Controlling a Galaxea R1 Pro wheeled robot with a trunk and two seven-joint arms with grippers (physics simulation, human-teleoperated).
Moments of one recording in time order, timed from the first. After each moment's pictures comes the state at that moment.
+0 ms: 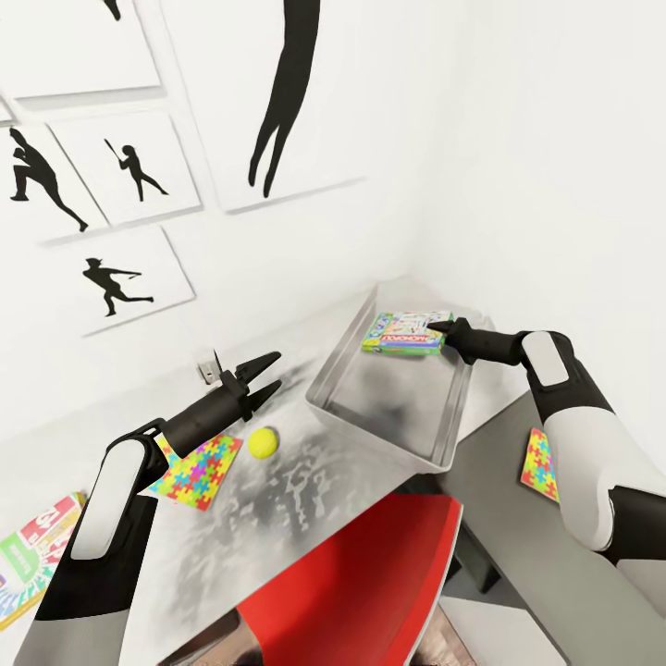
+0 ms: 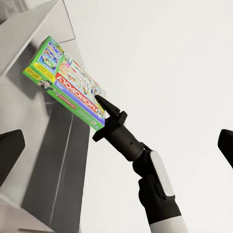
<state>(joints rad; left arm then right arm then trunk) -0.53 0.00 0.05 -1.60 1.40 0.87 -0.06 -1.19 -0.16 -0.20 -0.69 -0.77 0.92 0.16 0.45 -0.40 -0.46</state>
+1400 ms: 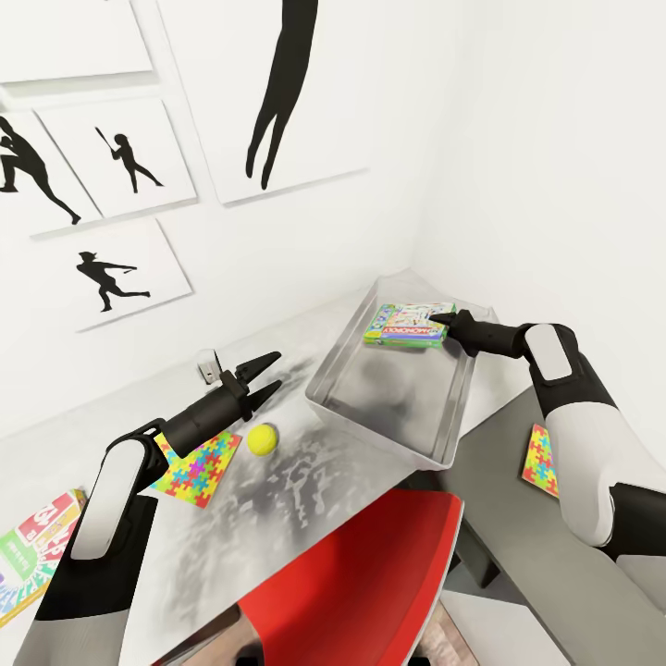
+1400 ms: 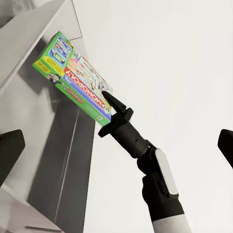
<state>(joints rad) -0.53 0.00 0.05 -1.60 1.40 0.87 -0.06 -1.21 -0.16 -0.20 -0.72 -0.77 0.92 0.15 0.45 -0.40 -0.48</state>
